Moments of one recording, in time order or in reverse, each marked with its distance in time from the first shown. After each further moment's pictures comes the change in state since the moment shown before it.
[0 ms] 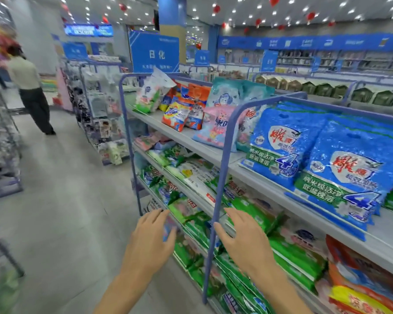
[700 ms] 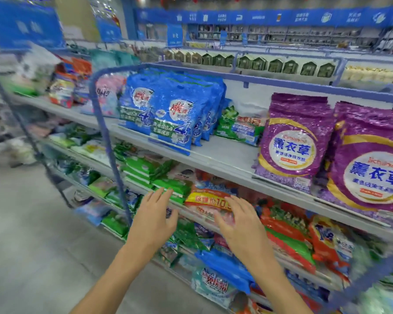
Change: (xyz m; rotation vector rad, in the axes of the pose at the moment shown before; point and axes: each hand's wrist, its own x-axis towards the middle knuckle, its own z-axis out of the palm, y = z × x) left_hand -0.197 0.296 0.116 -0.038 -0.150 0.354; right_hand -0.304 0.229 -0.160 -0.046 0.189 0.347
